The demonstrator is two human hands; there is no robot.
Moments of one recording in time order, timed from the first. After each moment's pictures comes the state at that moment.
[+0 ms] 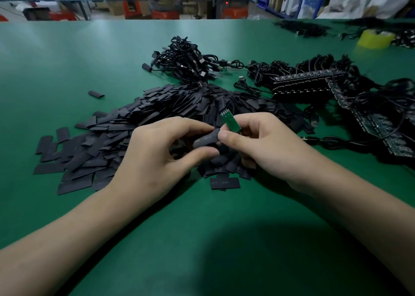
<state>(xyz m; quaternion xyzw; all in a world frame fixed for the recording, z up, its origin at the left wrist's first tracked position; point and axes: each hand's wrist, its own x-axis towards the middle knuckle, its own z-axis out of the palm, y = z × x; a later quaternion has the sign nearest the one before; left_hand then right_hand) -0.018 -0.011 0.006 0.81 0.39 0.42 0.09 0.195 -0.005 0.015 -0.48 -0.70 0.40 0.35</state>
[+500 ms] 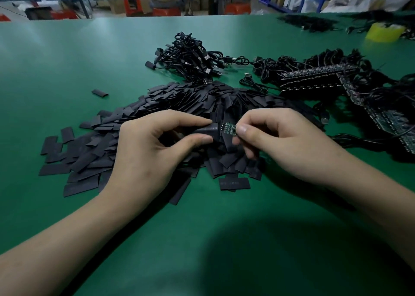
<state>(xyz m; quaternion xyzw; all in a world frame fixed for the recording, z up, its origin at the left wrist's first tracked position) -0.025 -0.009 0.007 0.74 0.43 0.50 0.16 0.206 -0.009 0.025 -0.48 -0.76 0.31 0.31</state>
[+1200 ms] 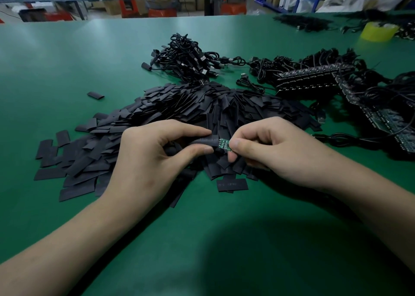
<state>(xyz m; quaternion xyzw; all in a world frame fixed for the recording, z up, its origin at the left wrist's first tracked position) -0.026 -0.013 0.008 0.78 0.43 0.44 0.13 0.202 -0.014 0.027 -0.48 -0.75 0.37 0.26</state>
